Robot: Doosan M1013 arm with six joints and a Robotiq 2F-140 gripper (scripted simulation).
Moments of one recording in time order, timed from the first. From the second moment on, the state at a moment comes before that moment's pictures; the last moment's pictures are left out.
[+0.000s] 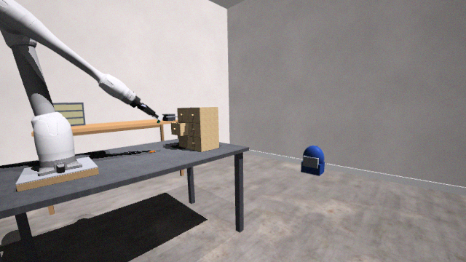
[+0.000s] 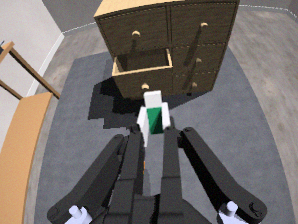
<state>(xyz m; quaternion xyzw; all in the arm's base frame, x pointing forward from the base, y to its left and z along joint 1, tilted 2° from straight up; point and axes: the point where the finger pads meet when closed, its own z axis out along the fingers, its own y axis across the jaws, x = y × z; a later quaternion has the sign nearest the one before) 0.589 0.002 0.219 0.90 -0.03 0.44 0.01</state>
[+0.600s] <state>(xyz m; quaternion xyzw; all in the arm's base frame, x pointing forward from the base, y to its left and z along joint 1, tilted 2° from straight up) 0.588 0.002 0.220 0.89 -0.04 0.45 0.01</state>
